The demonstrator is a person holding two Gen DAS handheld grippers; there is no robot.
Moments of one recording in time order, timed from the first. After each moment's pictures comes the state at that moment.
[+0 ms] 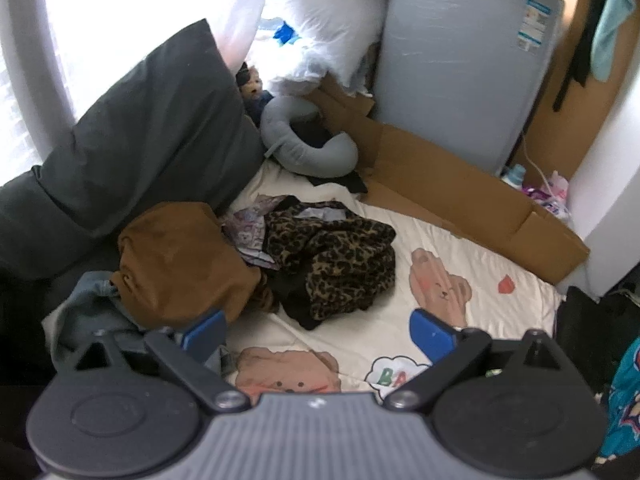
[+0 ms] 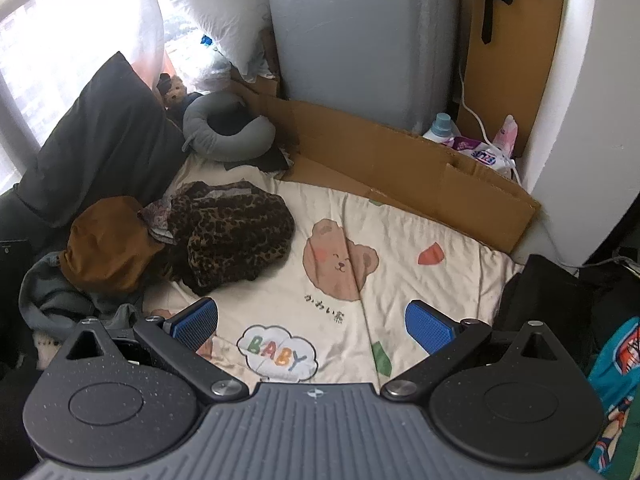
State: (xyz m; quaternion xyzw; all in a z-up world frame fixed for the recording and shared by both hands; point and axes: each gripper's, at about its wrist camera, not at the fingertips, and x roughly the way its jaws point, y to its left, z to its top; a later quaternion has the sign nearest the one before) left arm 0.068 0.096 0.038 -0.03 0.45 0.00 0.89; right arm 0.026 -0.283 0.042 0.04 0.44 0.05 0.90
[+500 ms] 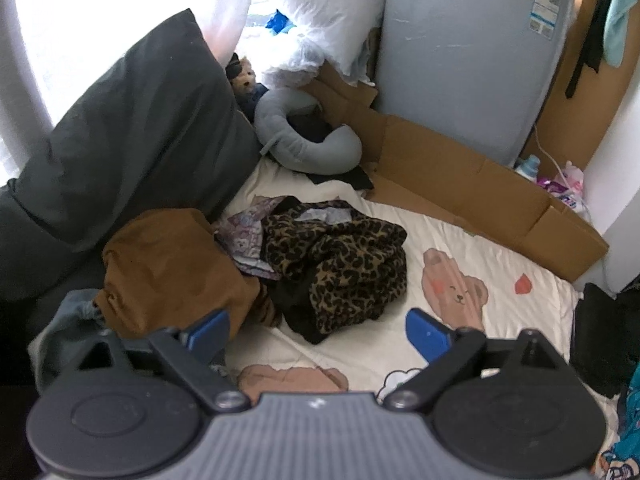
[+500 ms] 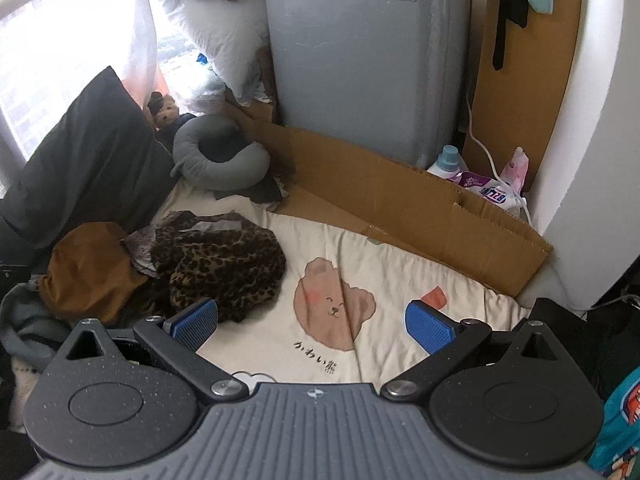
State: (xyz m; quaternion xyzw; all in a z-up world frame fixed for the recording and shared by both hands) left arm 0.117 0.089 0.002 -0.02 0.45 0.00 0.89; right arm 0.095 -0.285 0.018 0.02 0.41 0.06 0.91
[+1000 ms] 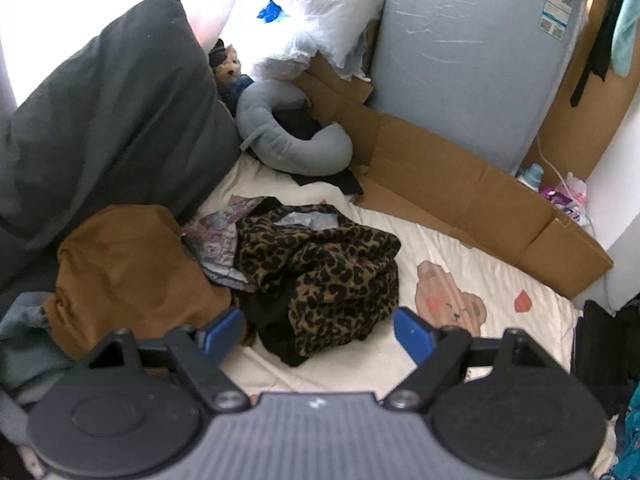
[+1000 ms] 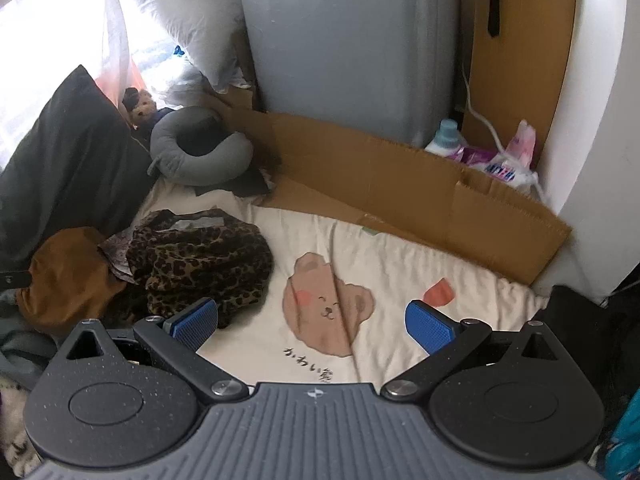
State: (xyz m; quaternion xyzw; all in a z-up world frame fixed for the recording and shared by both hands) left arm 0.161 0.083 -0.058 -0.04 0.44 -0.02 0.90; right arm 0.140 -0.304 -0.046 0.05 0.42 0.05 0.90
